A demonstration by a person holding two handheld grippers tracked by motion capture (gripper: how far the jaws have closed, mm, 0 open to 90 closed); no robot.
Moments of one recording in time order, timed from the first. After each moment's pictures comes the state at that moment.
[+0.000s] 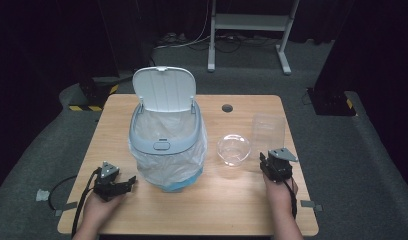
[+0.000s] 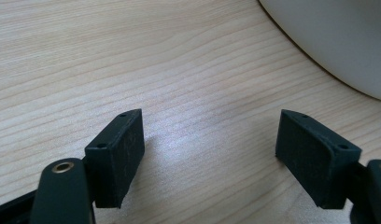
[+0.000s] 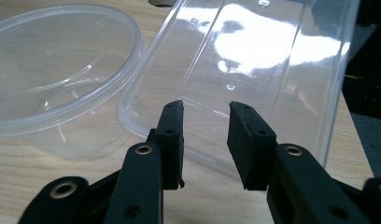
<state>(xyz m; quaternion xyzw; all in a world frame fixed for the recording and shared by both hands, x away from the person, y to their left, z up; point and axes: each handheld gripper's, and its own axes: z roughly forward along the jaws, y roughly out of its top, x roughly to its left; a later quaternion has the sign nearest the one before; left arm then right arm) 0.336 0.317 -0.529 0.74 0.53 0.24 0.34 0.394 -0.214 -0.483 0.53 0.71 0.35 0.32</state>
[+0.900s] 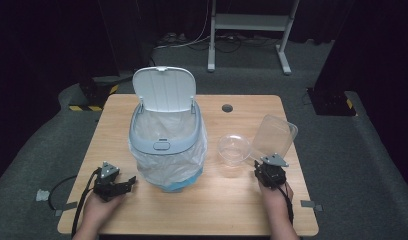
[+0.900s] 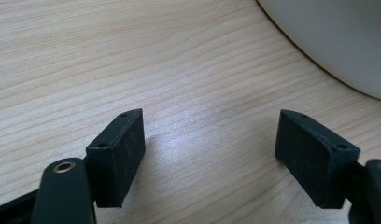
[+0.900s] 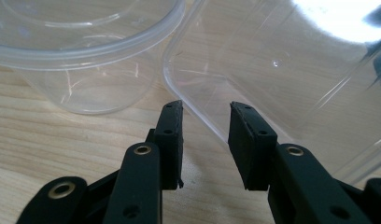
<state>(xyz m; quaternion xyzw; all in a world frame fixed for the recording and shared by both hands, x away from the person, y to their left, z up) 0.336 0.317 -0.529 0.74 0.53 0.24 0.34 0.387 -0.202 -0.504 0.51 0.74 0.32 0.31</state>
